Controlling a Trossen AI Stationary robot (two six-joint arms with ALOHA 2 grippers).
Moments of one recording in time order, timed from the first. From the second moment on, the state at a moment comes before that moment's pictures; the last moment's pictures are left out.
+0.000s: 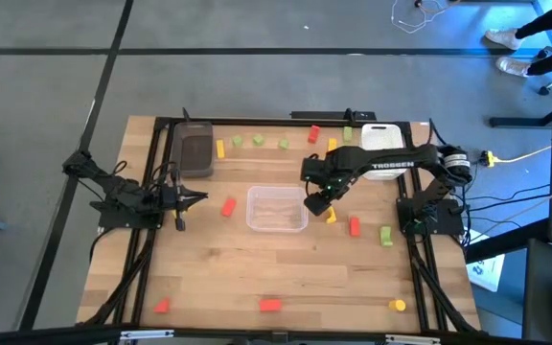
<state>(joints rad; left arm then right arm) -0.52 0.00 0.06 -0.06 -0.76 0.16 -0.12 1.71 1.29 -1.09 -0.12 0.73</state>
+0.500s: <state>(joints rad) -0.52 0.31 0.41 -0.32 -0.81 0.06 -0.11 1.76 1.29 -1.17 -0.03 0.84</state>
